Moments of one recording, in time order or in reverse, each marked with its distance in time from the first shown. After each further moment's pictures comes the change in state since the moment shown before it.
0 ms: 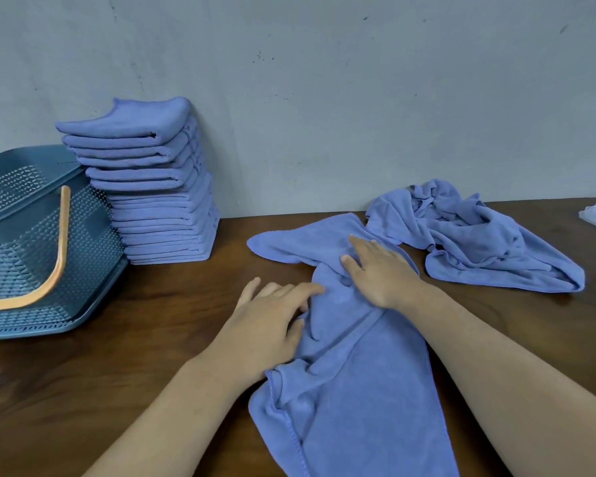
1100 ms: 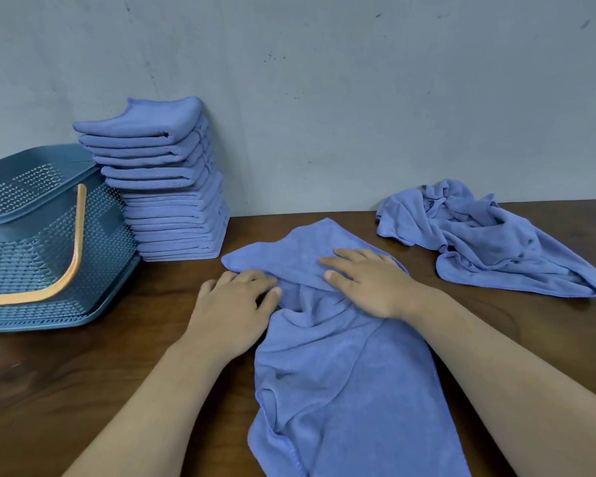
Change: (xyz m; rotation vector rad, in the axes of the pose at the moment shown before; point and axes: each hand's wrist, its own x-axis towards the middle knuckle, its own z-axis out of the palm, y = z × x) left_hand 0.000 -0.043 -0.016 0.162 0.024 -0.363; right_hand -0.008 -0.026 0.004 -0.033 -0.073 -0.221
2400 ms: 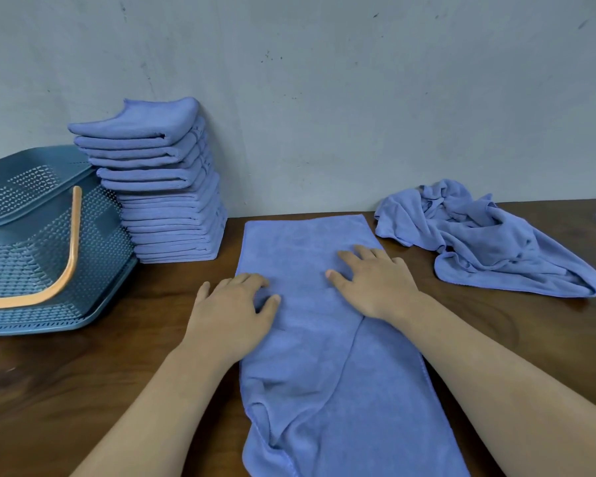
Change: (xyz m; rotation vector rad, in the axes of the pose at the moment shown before) left_hand -0.002 0.001 0.003 -0.068 0.044 -0.049; right_hand -0.002 -0.009 0.001 -0.142 0.052 0.236
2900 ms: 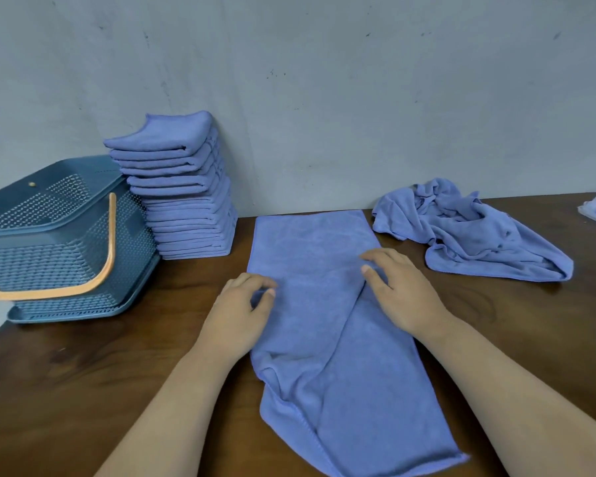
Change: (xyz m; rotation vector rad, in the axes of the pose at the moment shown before) left_hand -0.036 -0.007 -0.008 -0.414 0.090 0.100; right_hand -0.073 0.029 -0.001 0.490 0.307 -0.121
